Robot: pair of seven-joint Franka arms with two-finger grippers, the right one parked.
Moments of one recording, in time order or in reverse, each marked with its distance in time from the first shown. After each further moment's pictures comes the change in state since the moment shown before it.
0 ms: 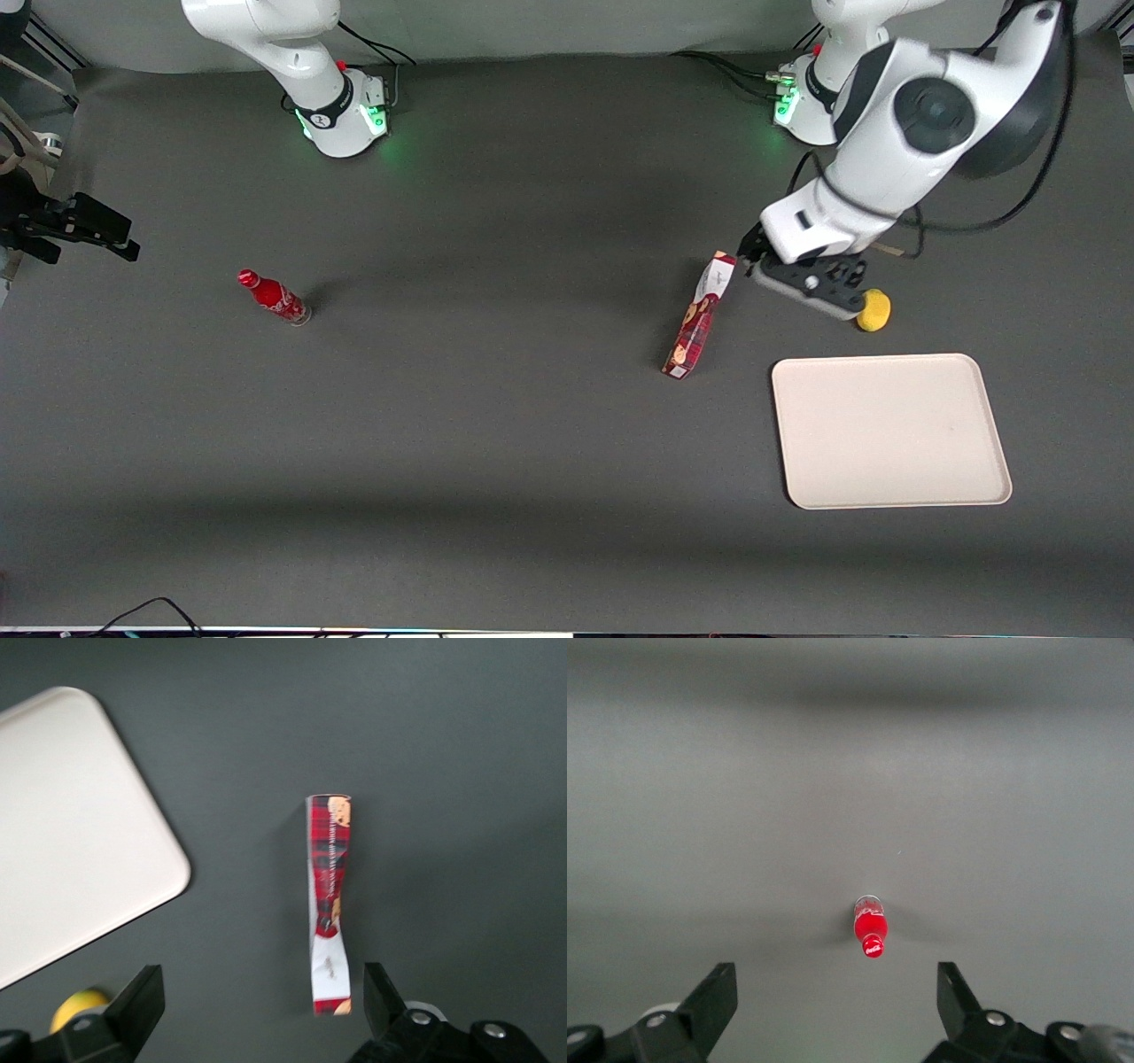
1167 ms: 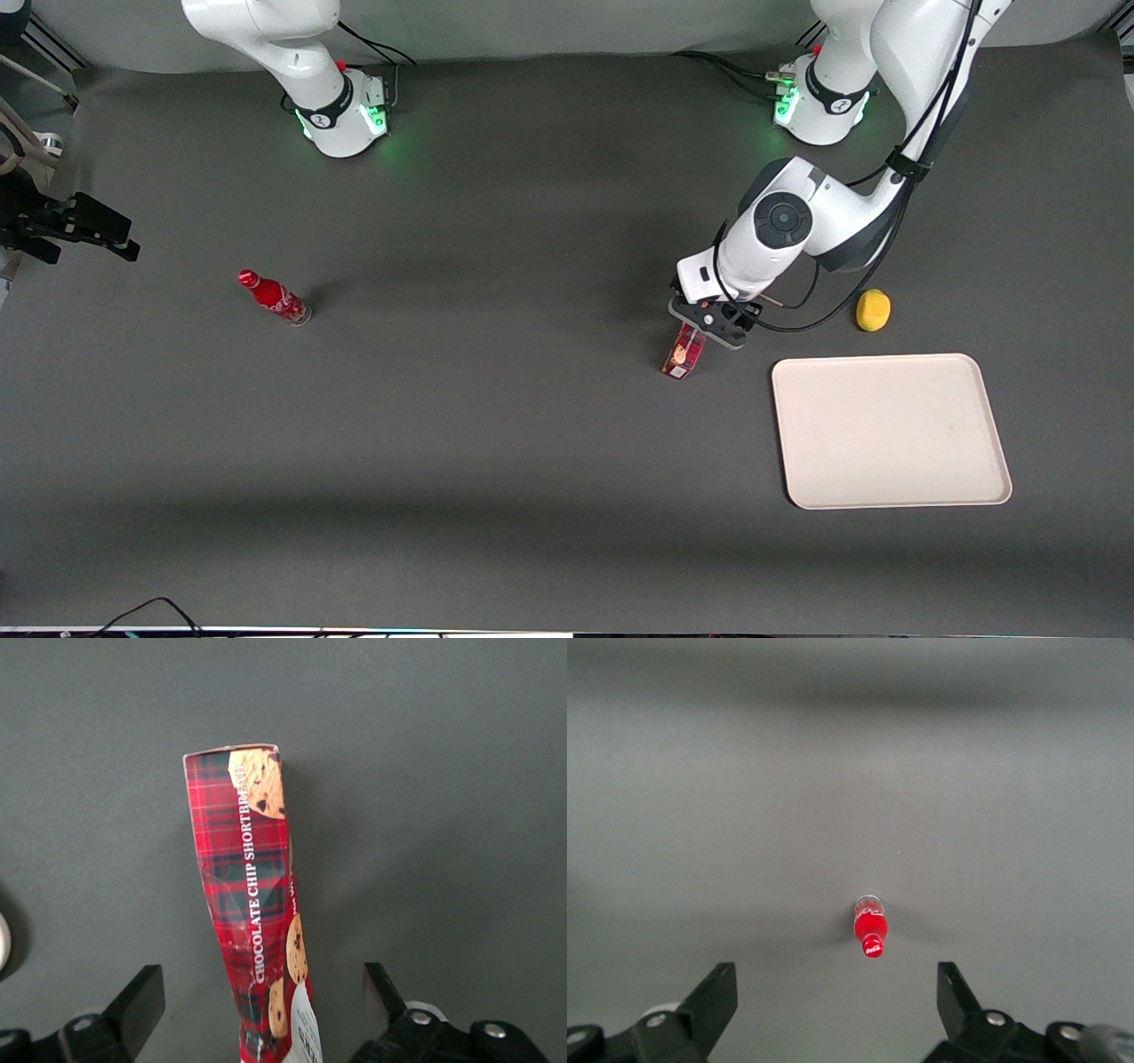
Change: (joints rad) arm -0.131 0.324 0.018 -0.179 0.250 0.416 -0.152
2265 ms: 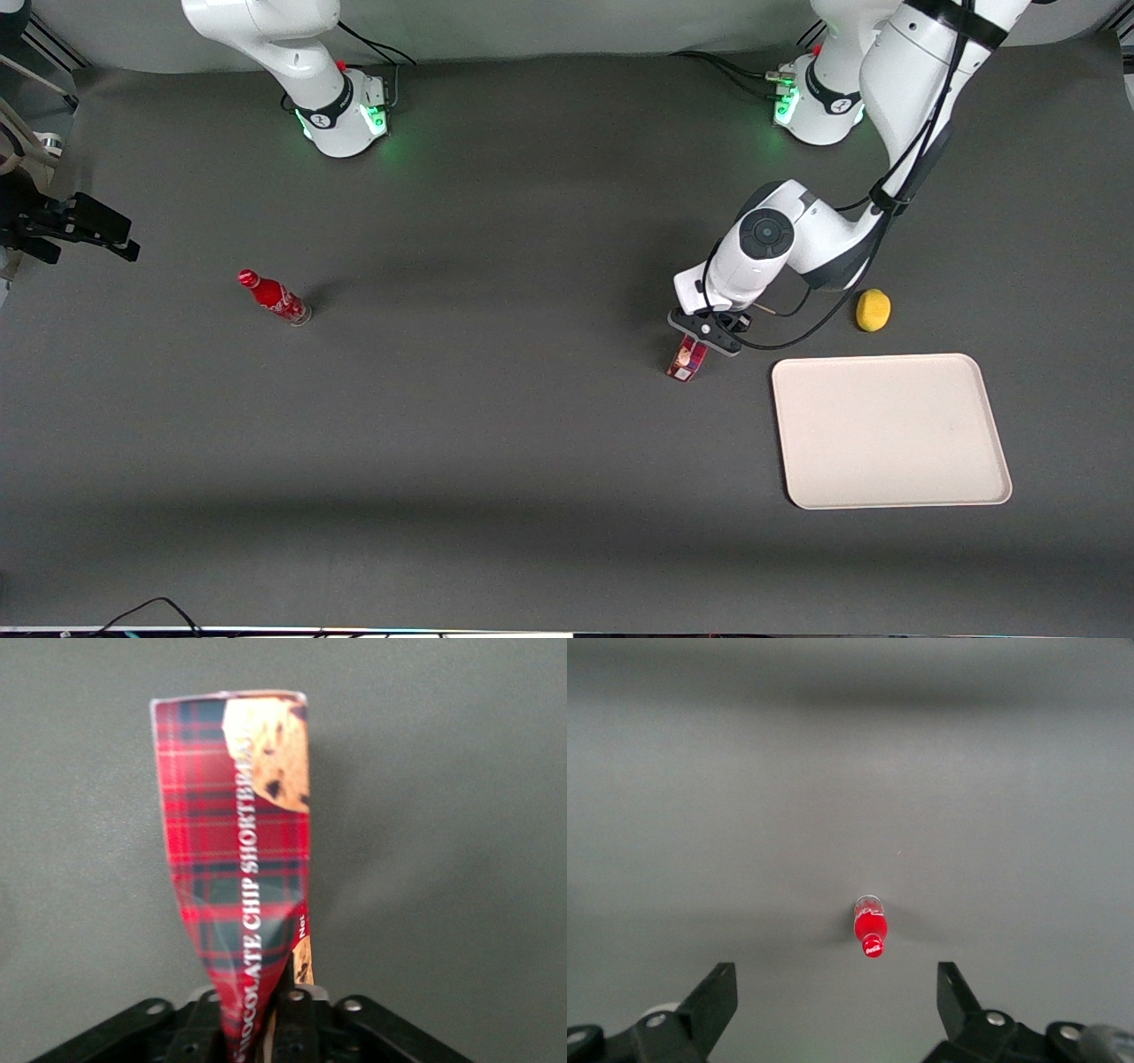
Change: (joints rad) arm -0.045 0.101 0.068 -0.017 0.179 0.098 -0.170
